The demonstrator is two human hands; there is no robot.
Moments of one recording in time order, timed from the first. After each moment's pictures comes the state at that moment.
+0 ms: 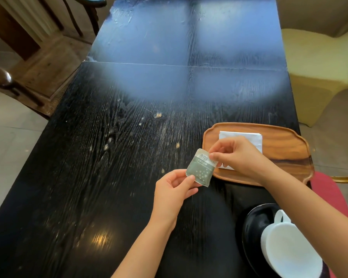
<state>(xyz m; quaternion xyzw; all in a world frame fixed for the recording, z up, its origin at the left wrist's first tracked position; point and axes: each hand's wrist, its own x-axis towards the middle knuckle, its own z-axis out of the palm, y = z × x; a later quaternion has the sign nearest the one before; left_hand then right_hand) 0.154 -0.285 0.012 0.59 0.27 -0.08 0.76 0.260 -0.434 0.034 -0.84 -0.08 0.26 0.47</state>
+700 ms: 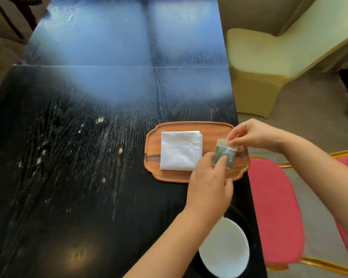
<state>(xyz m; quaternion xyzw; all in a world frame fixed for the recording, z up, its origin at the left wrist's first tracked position) 0.195 -0.462 0.015 0.91 -0.09 -0.03 0.41 0.320 -0.615 0.041 -0.87 -0.01 0.33 0.36</state>
